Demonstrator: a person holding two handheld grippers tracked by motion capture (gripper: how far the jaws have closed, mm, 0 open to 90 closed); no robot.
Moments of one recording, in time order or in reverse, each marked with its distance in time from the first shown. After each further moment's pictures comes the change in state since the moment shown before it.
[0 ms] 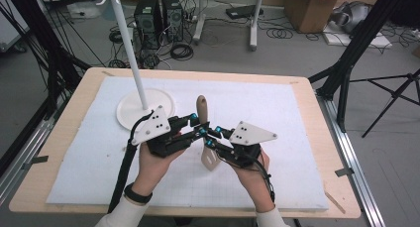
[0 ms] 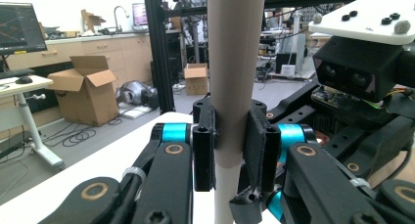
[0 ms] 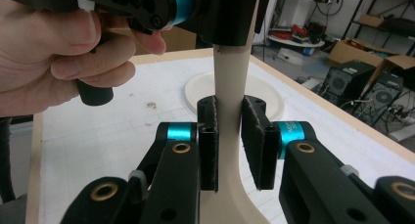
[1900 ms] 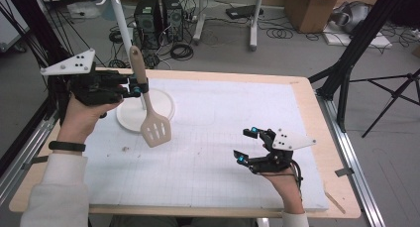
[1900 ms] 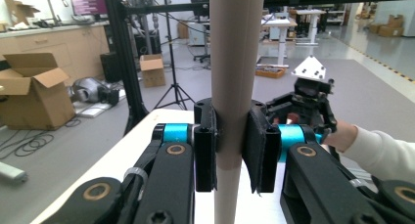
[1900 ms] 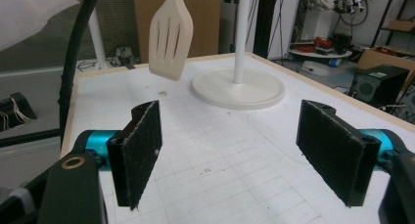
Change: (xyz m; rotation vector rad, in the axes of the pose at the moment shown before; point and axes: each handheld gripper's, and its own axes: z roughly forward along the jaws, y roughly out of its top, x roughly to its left) left arm 0.143 0.072 -0.091 0.044 -0.235 -0.011; right arm -0.054 -0.064 -0.056 -0.100 0.113 0.077
